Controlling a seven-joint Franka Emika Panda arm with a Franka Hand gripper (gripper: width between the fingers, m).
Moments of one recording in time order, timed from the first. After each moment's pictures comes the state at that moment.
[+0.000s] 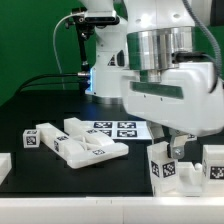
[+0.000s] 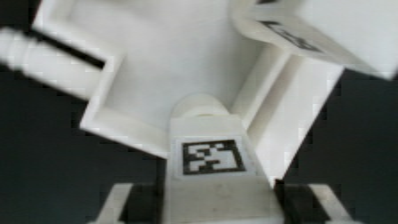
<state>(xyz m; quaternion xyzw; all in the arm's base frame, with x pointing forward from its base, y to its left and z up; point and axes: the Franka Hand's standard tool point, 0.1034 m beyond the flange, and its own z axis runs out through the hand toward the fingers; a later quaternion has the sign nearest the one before) 0.637 0.046 0.081 -0.78 0.62 -0.03 0.08</state>
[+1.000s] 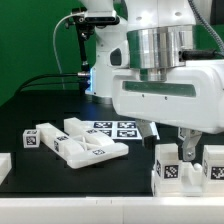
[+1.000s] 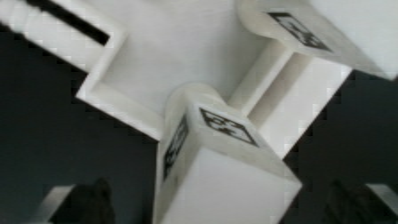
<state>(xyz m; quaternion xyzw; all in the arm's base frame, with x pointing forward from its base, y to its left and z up) 0.641 0.043 0.084 -0.89 0.45 -0.04 0.06</state>
